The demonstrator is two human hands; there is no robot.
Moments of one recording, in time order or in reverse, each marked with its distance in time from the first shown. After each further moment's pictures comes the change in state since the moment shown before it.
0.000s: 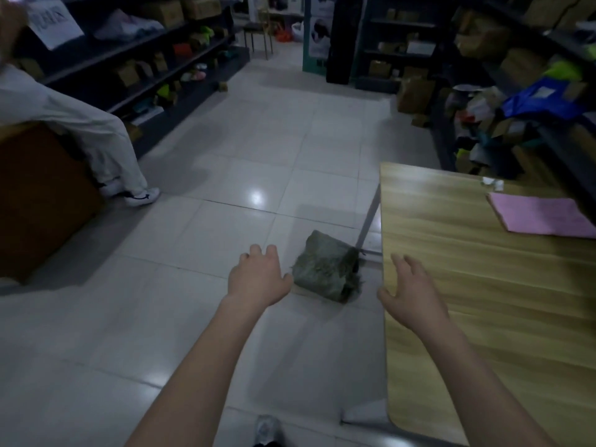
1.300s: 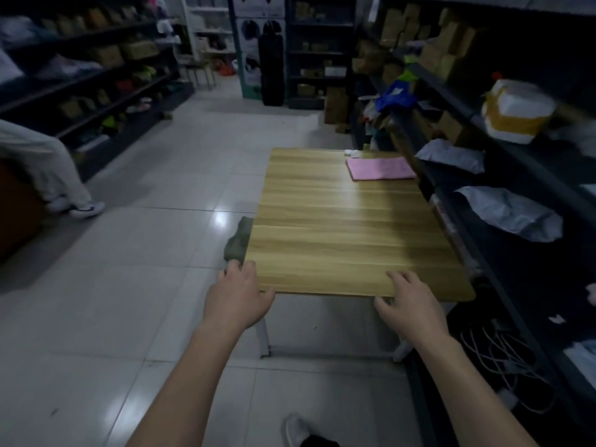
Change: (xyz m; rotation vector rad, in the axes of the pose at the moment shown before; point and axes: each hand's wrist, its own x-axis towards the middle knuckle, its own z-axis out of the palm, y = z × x) left_hand -0.430 0.316 0.140 -0.015 0.112 0.103; right_hand -0.395 0.415 -0.098 -0.038 0.126 0.095
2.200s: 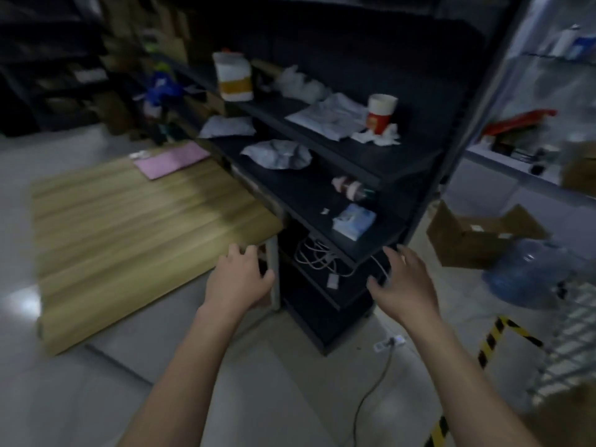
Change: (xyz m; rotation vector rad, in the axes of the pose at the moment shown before) left_hand -0.136 0.266 0.079 0.083 -0.168 0.711; right_hand -0.280 0.228 -0.057 0.129 0.292 0.697
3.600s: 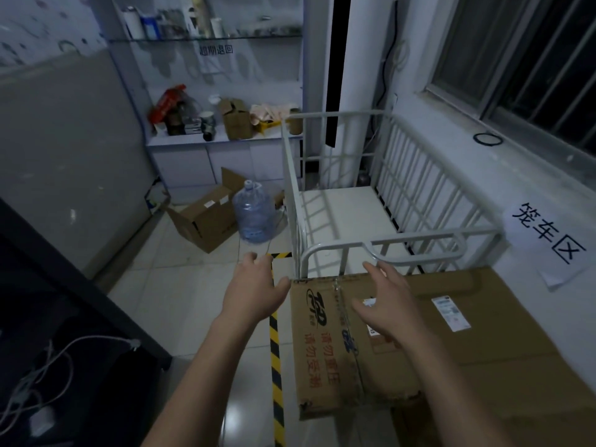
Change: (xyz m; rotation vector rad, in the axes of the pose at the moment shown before) left_hand -0.164 0.651 0.202 -0.071 -0.332 0.959; right_hand -0.248 0.546 -0.168 0.186 0.306 0.839
